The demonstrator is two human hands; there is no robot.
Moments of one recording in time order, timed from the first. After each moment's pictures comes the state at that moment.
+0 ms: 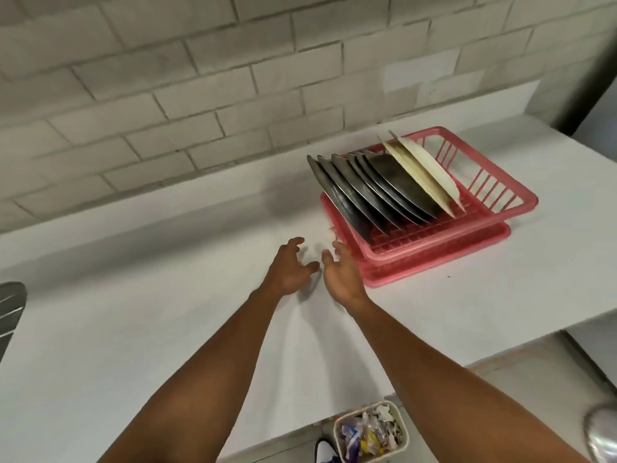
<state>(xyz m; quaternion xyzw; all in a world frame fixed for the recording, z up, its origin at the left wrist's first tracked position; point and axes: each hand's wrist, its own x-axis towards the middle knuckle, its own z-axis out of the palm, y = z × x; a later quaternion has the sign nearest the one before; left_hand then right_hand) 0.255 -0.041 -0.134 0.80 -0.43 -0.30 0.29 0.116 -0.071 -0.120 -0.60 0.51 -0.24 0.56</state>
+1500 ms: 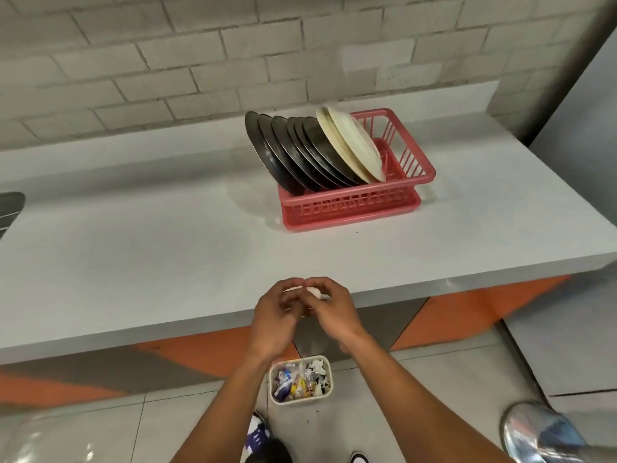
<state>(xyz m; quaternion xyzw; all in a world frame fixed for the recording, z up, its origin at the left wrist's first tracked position) -0.049 0.098 -0.125 0.74 -0.29 -0.32 0.52 -0.145 0.002 -0.135 -0.59 0.42 -0.20 0.66</state>
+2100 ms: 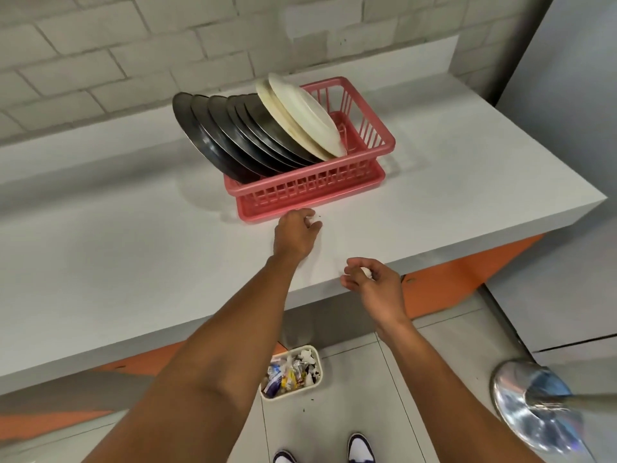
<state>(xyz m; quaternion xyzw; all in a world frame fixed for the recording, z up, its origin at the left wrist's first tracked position) -0.042 -0.103 -0.167 0.83 -0.42 -0.17 0.31 -0.237 -0.071 -0.163 -0.45 0.50 -0.34 0.65</state>
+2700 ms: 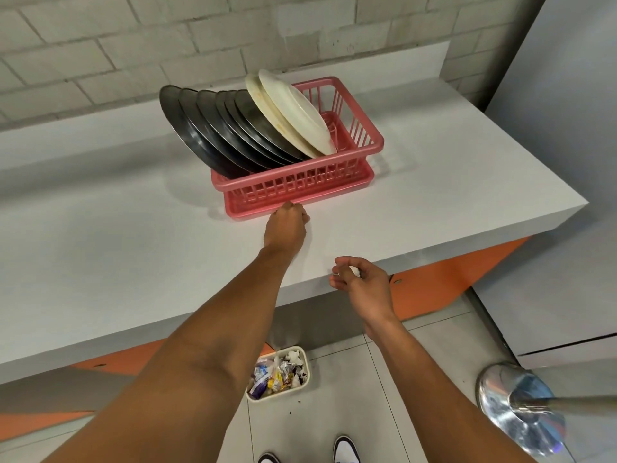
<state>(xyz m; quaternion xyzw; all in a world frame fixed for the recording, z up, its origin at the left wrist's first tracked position) -0.040 -0.121 -0.183 0.83 -0.51 -0.03 0.22 -0.244 -0.076 -0.166 -0.45 0.50 -0.33 0.66</state>
